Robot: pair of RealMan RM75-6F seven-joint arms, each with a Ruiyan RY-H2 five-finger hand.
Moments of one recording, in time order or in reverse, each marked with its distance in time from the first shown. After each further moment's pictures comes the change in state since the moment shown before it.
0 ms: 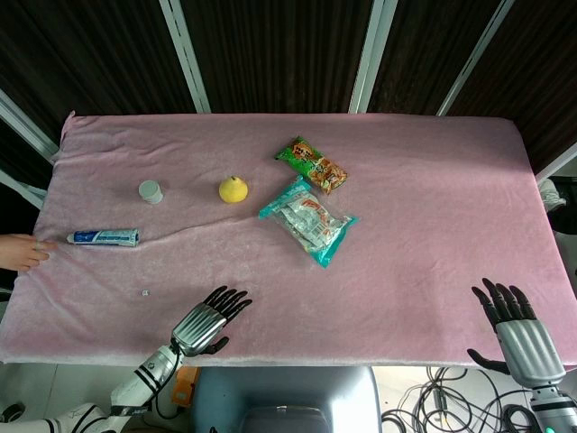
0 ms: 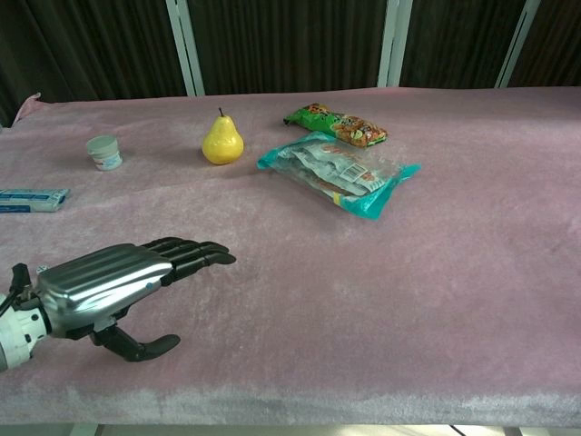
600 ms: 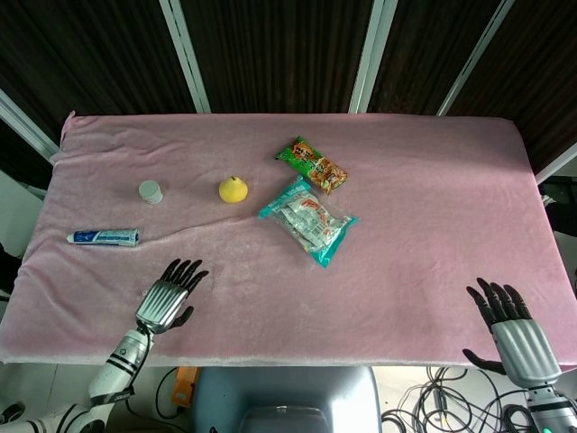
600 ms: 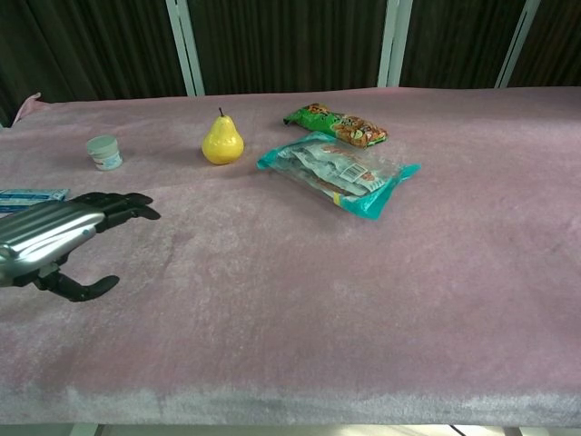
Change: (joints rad) left arm 0.059 0.062 -0.068 0.046 -0.166 0.102 0.089; right arm 0.005 -0.007 -0.003 -0.005 -0.027 0.001 -0.001
